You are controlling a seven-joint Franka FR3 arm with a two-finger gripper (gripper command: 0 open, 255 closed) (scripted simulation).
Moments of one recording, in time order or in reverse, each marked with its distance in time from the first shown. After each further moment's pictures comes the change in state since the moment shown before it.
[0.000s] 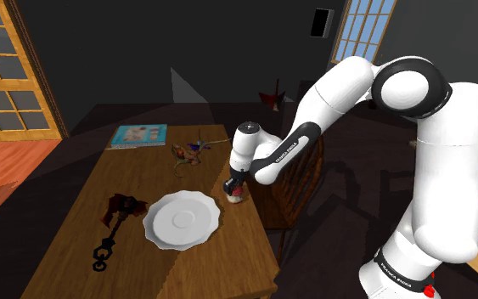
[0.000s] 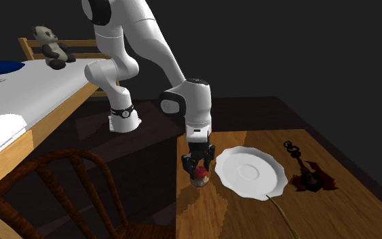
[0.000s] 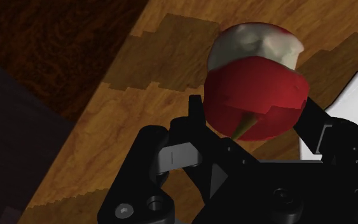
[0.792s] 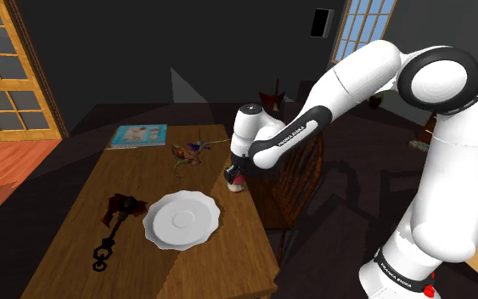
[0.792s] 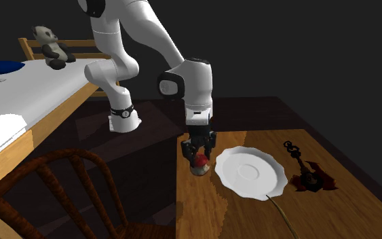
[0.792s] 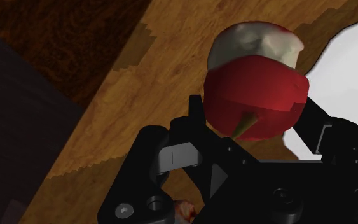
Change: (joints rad) arm -0.036 -0.132 0.052 0.000 0.096 -0.126 -0.090
